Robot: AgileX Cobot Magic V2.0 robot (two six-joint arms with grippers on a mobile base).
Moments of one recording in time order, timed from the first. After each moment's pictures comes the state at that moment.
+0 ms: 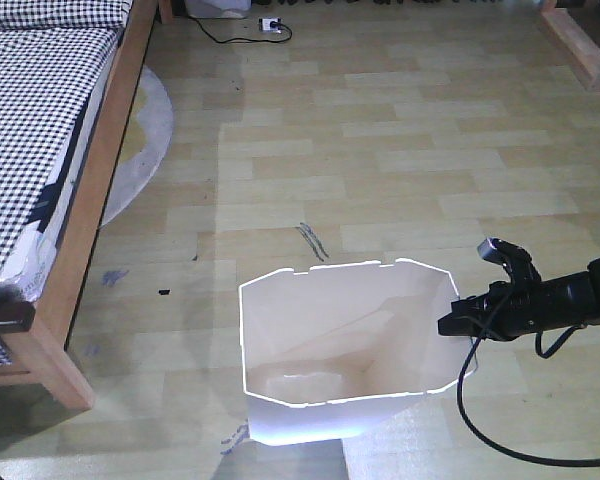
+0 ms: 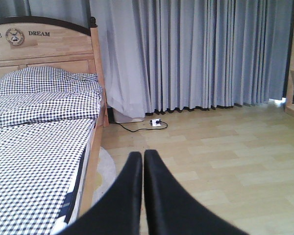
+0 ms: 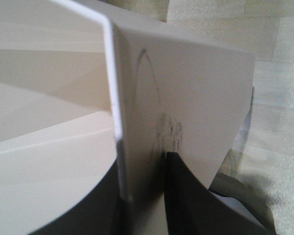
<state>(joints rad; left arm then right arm) -0.02 -0.02 0.03 0.03 0.08 0.00 -0.25 2.28 -0.89 1.37 0.73 -1.63</state>
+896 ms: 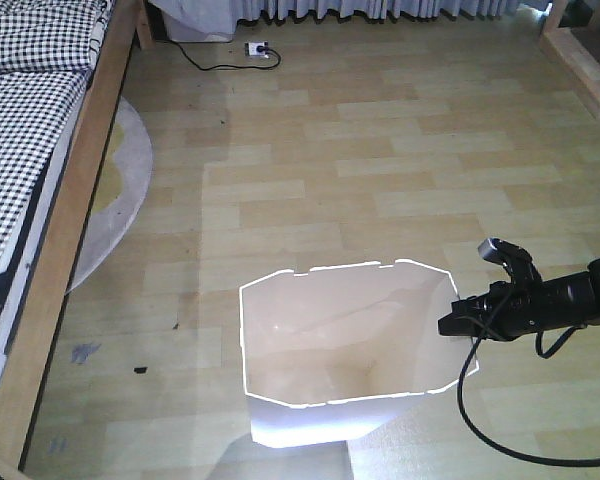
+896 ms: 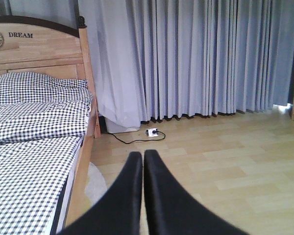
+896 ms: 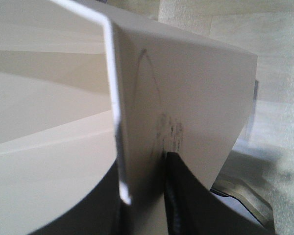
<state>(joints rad) -0.02 -0.02 0.03 0.03 0.08 0.00 -0.25 2.28 -0.89 1.37 0.73 -1.63</state>
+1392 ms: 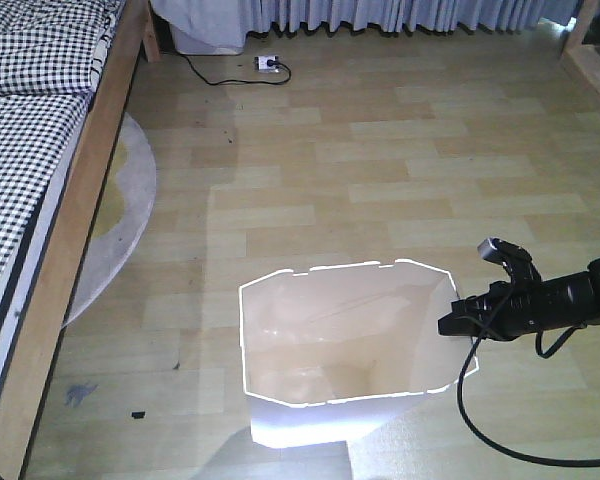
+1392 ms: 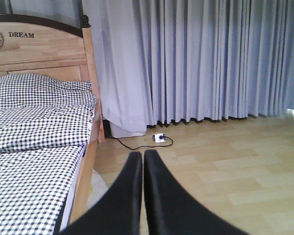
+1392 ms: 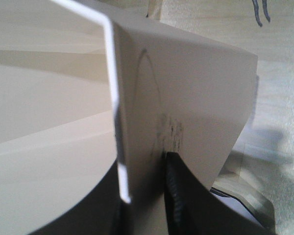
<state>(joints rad) -0.02 -0.02 0.03 0.03 0.08 0.00 -0.25 2.28 -0.89 1.37 0.73 -1.63</state>
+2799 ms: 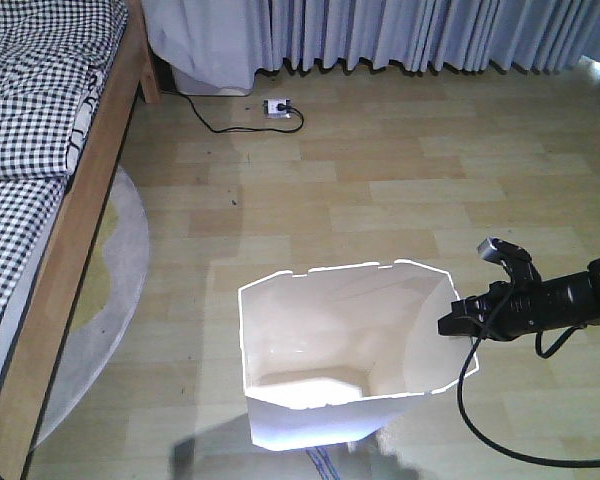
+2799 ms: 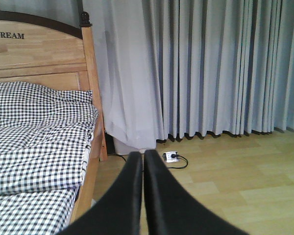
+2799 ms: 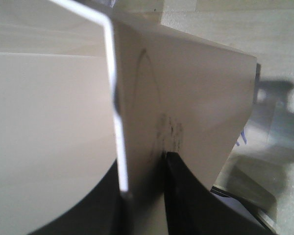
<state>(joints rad) -0.02 -0.02 0.03 0.03 0.08 0.00 -0.25 2.28 -0.89 1.37 0.73 -1.63</state>
